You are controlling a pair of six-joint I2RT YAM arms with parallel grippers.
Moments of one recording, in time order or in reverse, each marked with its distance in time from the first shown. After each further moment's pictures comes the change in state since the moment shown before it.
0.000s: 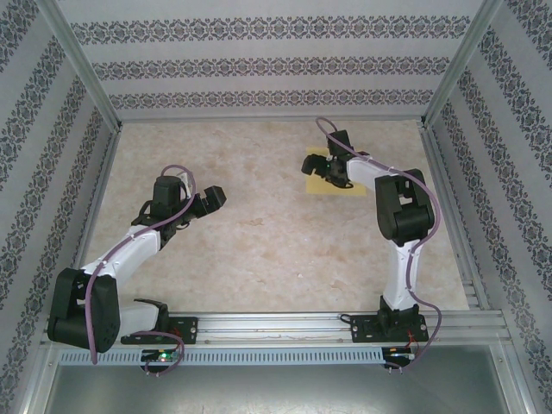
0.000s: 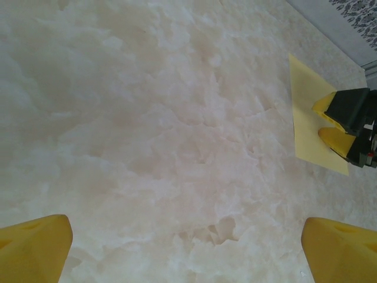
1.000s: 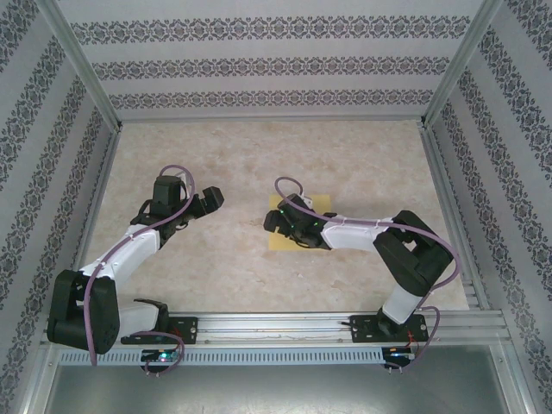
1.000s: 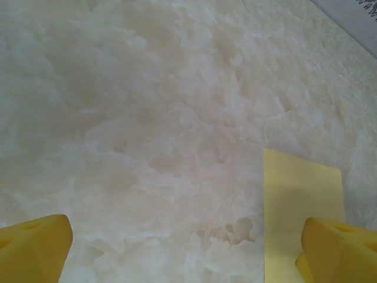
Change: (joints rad) left arm 0.000 -0.008 0.017 -0.063 -0.053 0.012; right arm 0.550 -0.389 -0.577 0.238 0.236 0.462
